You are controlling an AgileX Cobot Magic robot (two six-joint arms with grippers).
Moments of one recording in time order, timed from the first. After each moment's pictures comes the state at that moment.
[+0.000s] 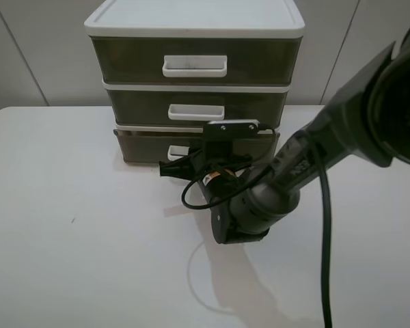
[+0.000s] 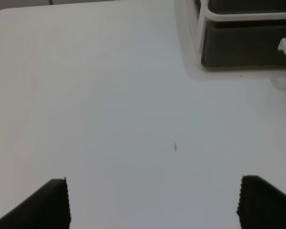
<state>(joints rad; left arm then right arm) 0.04 0.00 -0.50 -0.08 1.06 0.11 0.90 2.28 -0.96 0.70 -1.02 -0.10</state>
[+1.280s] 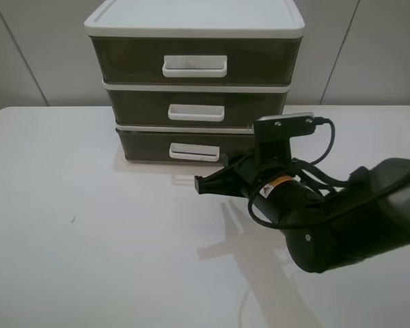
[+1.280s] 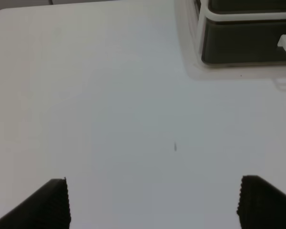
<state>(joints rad) 0.04 0.00 -0.50 -0.08 1.06 0.11 0.91 1.88 -0.54 0.65 -0.92 -0.11</state>
